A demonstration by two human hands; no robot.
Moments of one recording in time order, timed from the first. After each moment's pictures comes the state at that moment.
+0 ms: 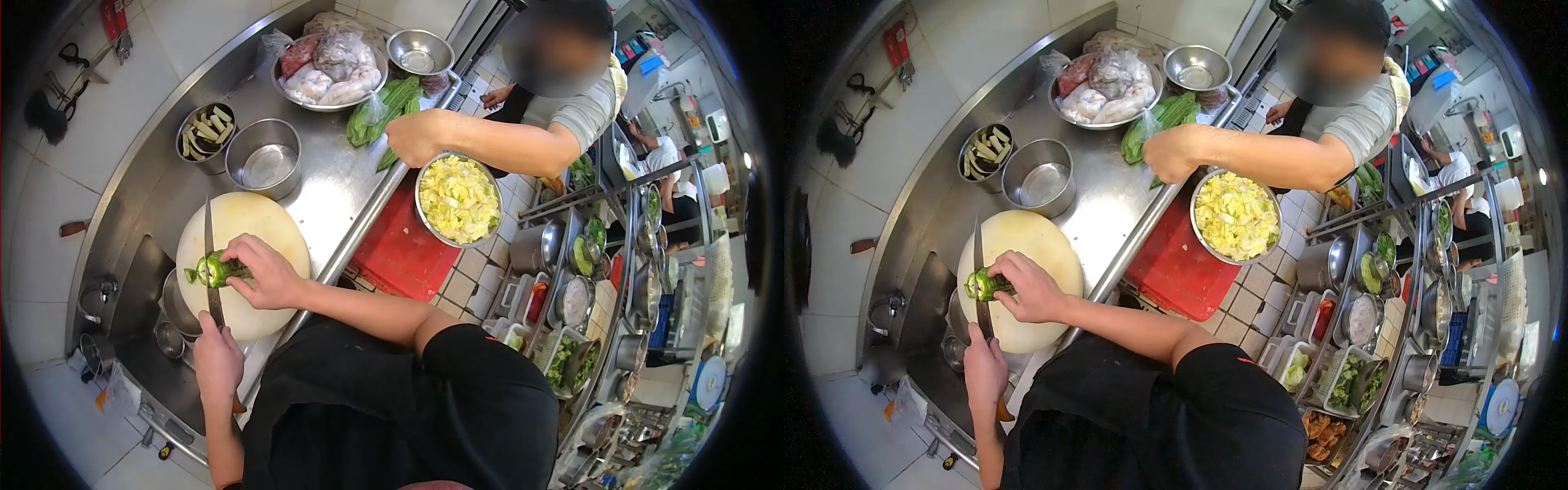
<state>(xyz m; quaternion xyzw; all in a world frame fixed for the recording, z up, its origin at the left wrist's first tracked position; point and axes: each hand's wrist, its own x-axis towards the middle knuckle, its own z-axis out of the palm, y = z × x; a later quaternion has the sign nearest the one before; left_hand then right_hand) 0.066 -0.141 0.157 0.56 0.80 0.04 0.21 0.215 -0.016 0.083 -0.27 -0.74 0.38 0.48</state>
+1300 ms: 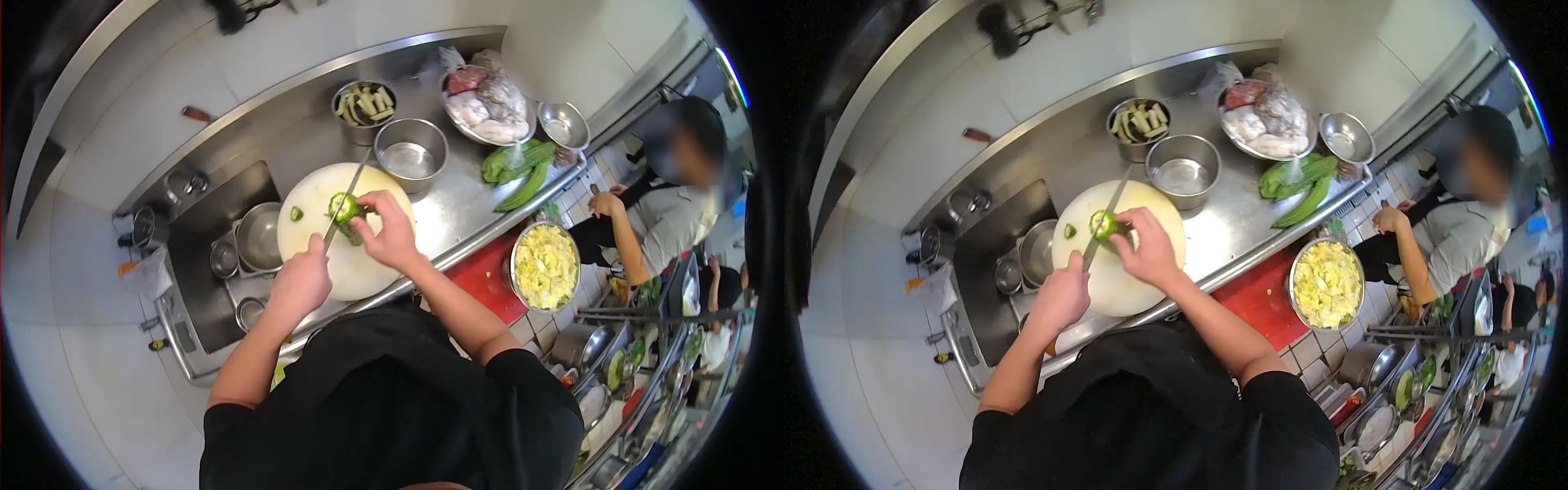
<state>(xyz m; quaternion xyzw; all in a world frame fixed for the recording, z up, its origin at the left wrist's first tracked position) 0.057 -0.121 0.169 0.56 0.79 0.05 0.24 0.202 0.009 0.081 -0.29 -0.78 0.35 0.44</state>
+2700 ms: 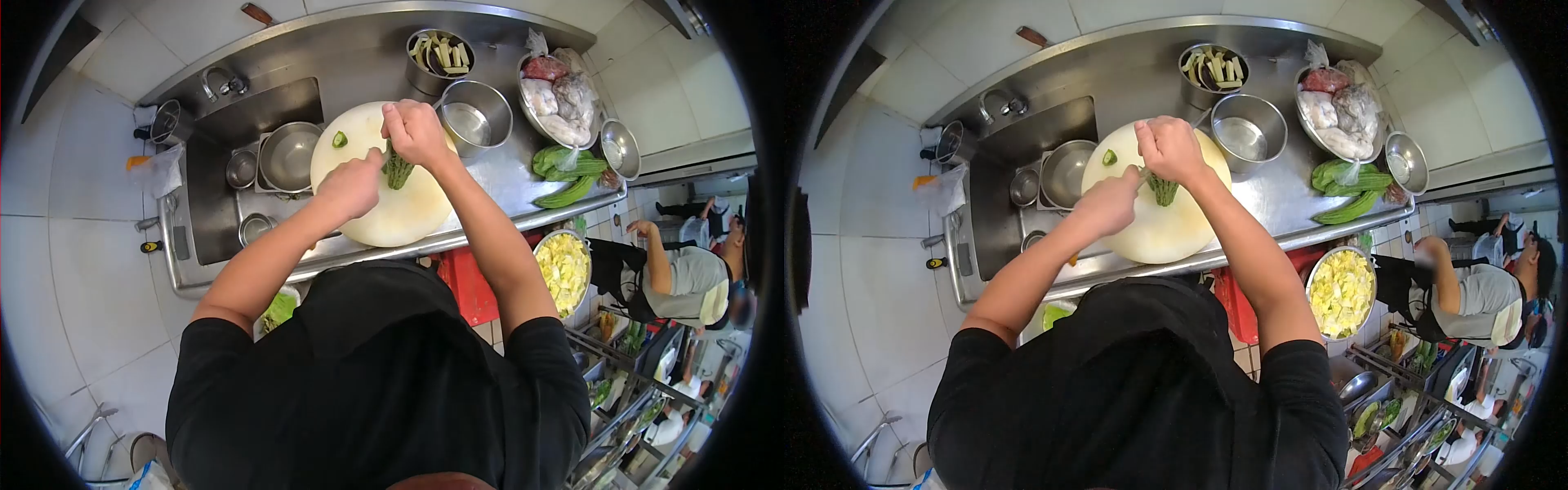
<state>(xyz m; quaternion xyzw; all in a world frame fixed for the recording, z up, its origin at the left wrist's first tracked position) 0.028 -0.084 0.126 0.55 0.78 0.05 0.29 0.114 0.075 0.089 -0.14 -0.87 0.34 0.33</state>
